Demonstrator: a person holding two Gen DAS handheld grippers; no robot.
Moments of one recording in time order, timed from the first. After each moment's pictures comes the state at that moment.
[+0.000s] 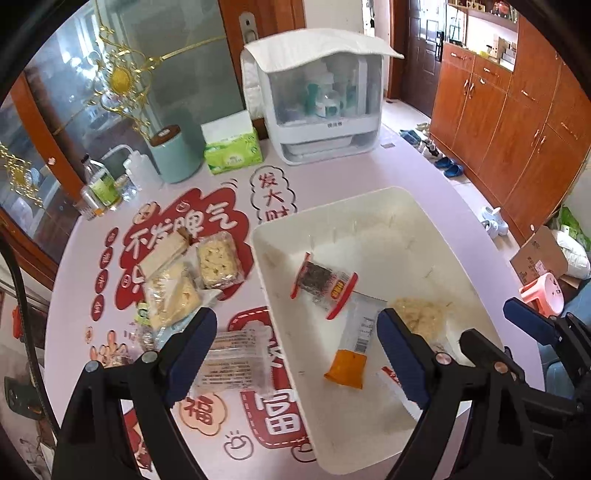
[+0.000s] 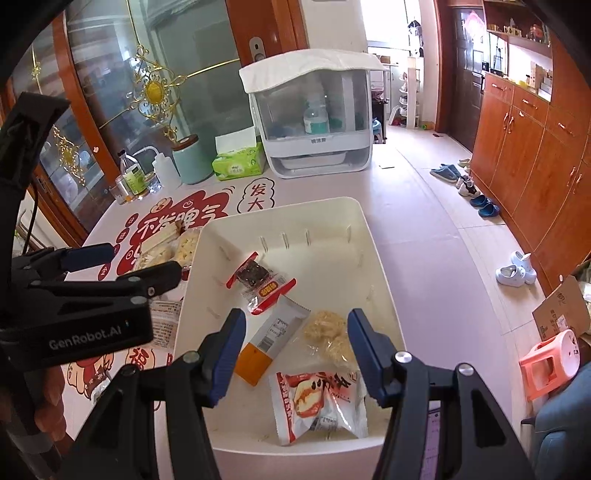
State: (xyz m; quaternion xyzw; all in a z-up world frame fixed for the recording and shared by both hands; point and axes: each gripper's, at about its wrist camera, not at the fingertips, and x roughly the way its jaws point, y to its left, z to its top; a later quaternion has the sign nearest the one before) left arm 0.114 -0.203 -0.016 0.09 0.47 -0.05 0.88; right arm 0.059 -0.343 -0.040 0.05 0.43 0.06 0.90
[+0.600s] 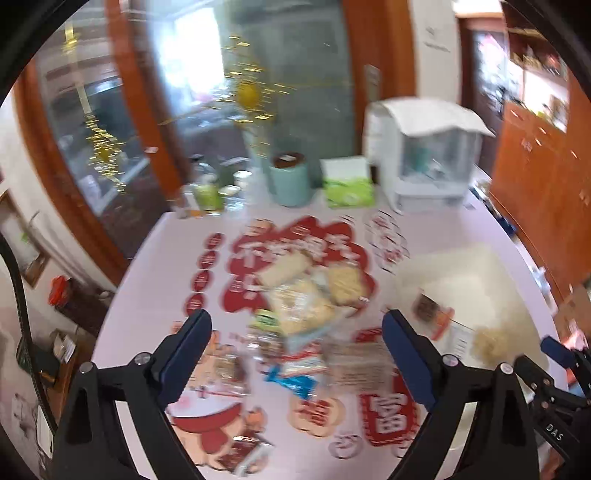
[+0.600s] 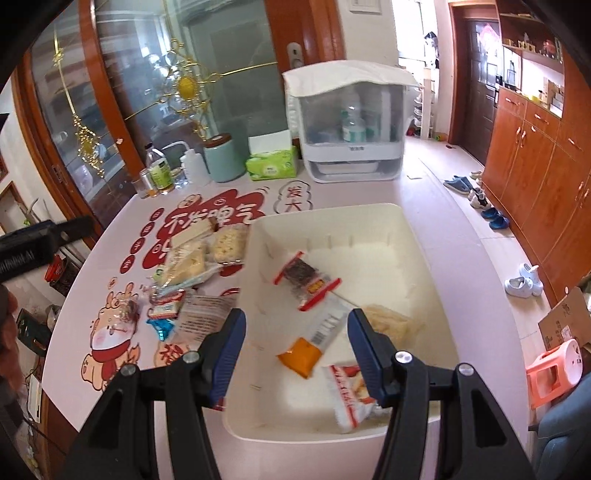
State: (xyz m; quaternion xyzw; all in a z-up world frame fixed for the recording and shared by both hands) left arm 0.058 -0.030 0.048 0.04 0.38 0.08 0.92; right arm 0.037 -0.274 -0.024 0.04 0.41 0.08 0.91
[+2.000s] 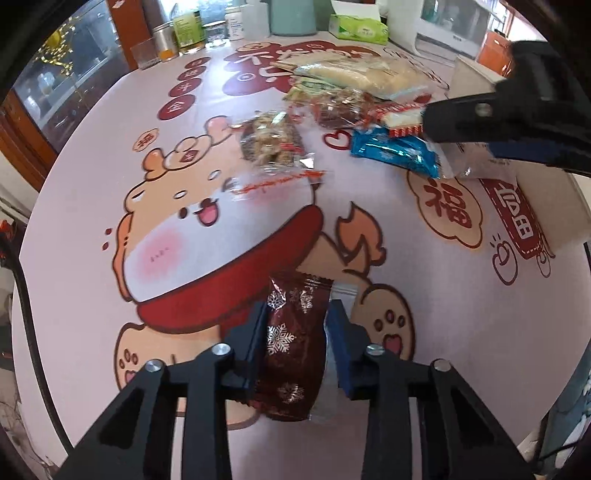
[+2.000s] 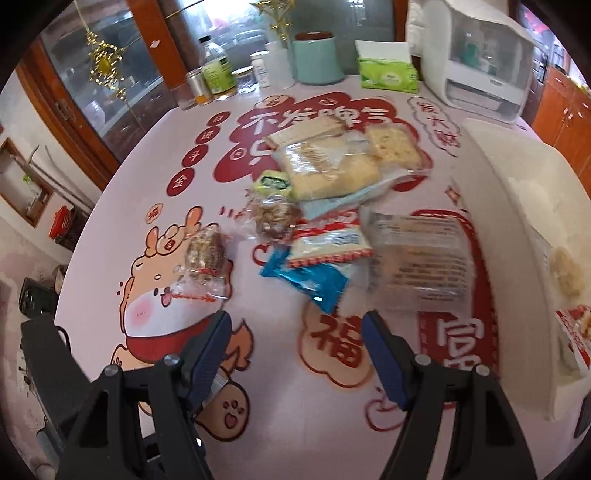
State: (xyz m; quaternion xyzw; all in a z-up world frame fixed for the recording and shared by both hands) left arm -0.011 0.131 -0.214 0.02 0.55 -0.03 0.84; right arm 0.063 -0.008 -0.140 0.02 0.52 0.12 0.84
